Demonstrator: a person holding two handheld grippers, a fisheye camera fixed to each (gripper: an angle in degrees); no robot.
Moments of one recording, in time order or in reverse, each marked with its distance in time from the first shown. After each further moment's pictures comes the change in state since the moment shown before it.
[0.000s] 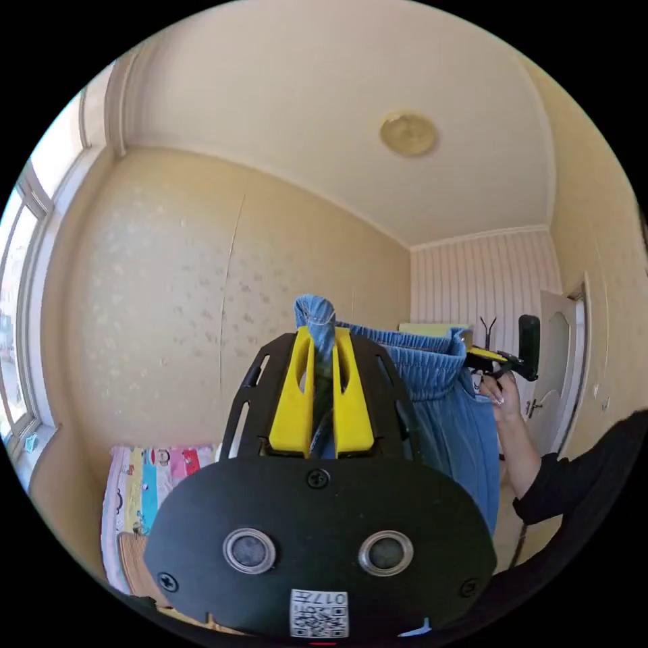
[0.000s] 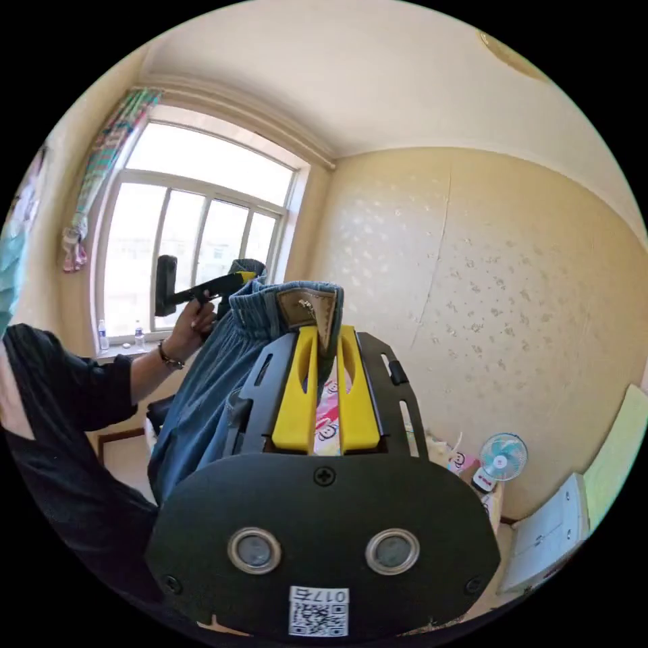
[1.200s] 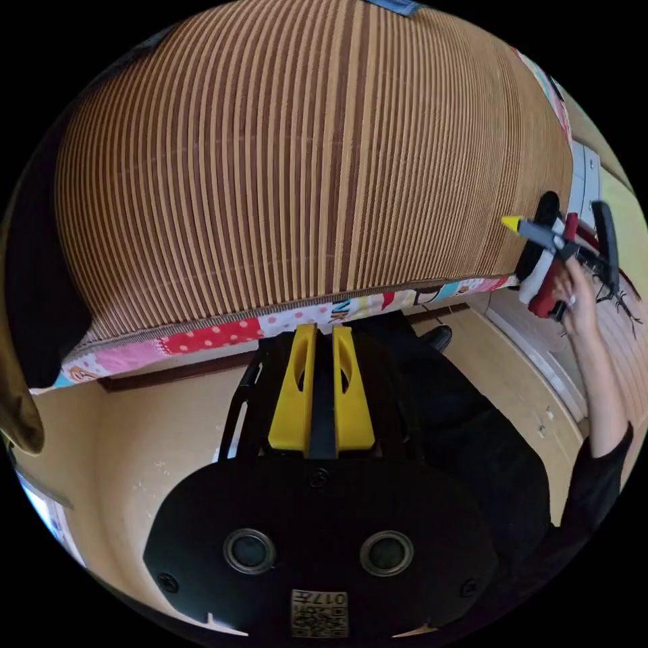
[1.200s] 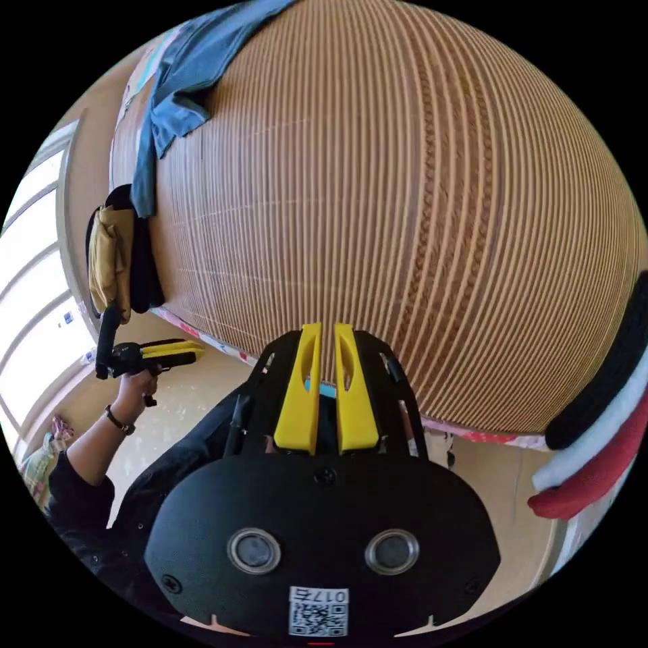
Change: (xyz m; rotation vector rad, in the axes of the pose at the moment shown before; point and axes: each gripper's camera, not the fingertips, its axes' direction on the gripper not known) left arm -0.152 0.759 0.133 -1.857 -0.002 -0.779; right arm -0.158 0.748 0.461 -1.504 -0.462 0.656
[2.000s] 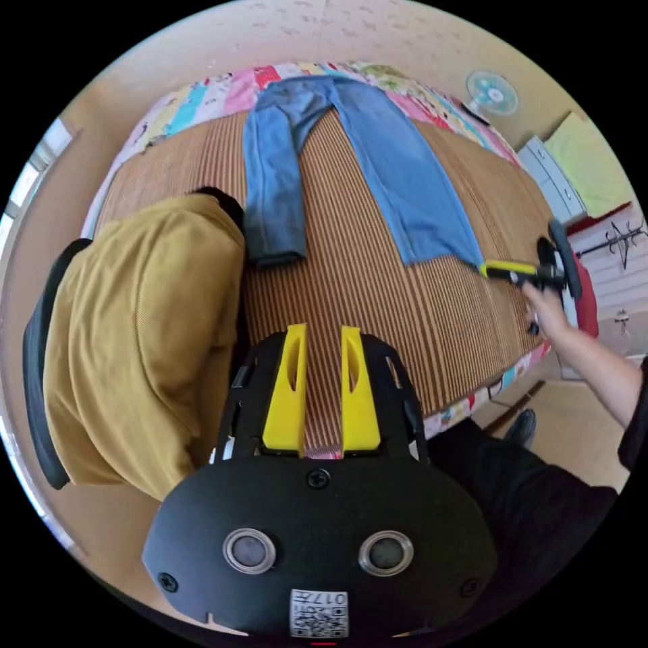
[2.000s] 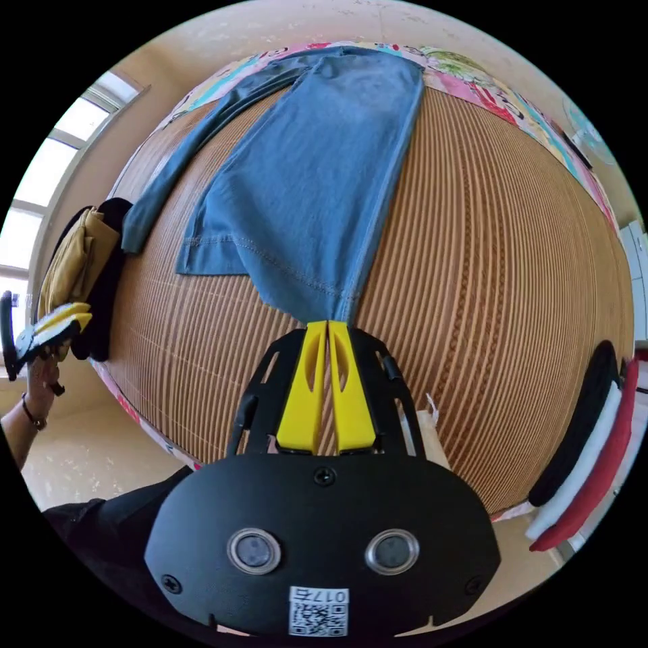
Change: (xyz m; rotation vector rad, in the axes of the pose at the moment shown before) left arm -0.111 0.154 -0.087 0.758 -0.285 0.109; right arm -0.056 0.190 0.095 0.422 0.293 0.075
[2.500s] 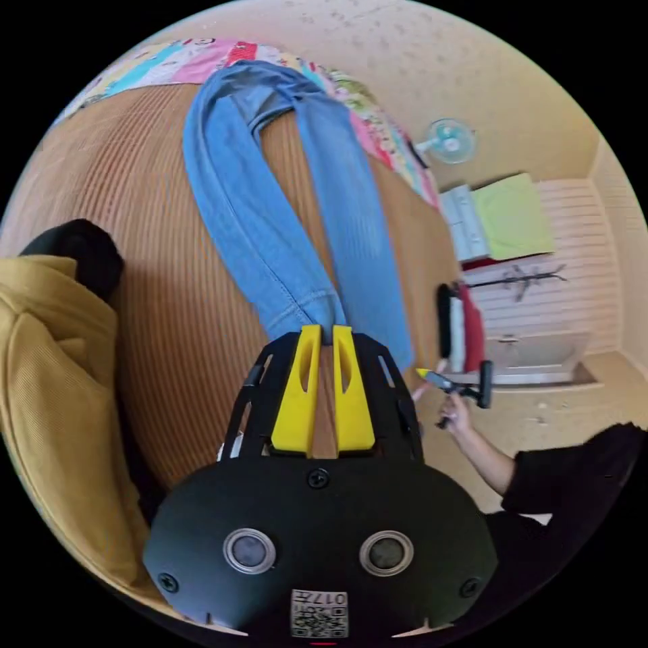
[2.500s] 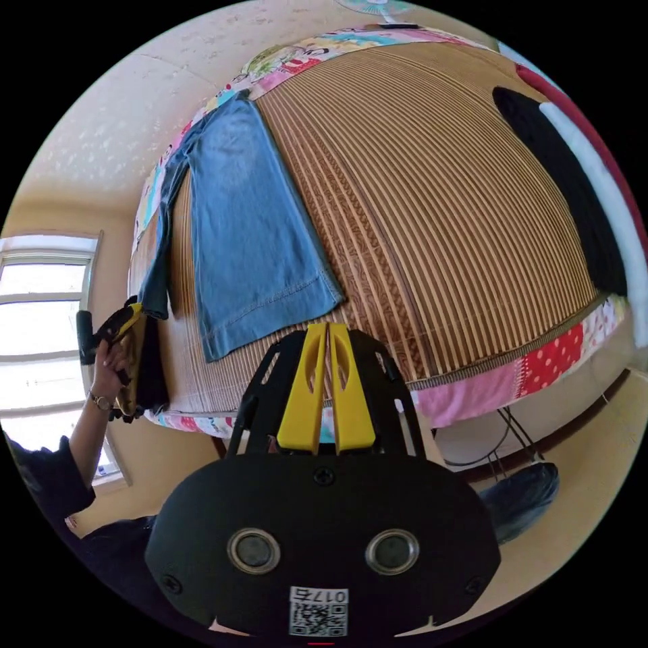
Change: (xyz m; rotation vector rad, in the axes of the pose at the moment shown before) left arm -0.025 0.008 0.023 -0.020 0.689 -0.026; right arm 0.069 0.227 -0.038 0.162 -0.311 0.474
